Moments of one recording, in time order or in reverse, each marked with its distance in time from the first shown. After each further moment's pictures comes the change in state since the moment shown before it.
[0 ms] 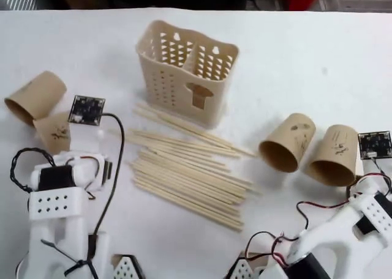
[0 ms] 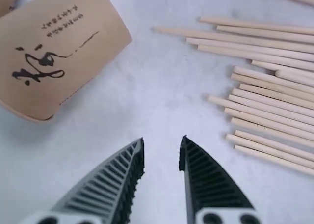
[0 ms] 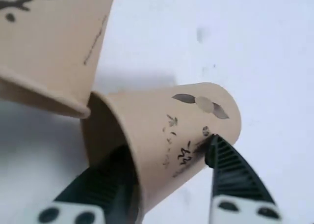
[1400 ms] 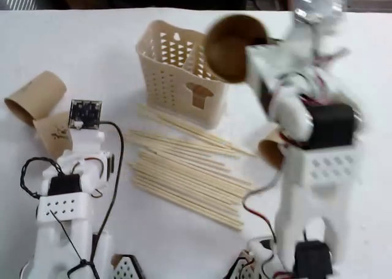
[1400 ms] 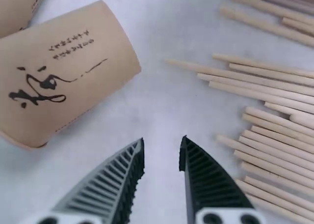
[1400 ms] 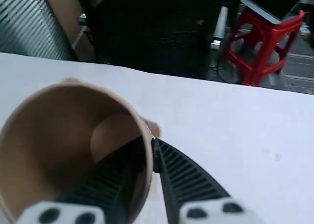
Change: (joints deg) left arm 0.0 -0.4 11.3 -19.7 4.2; right arm -64.8 10.4 -83.1 51.1 -55.6
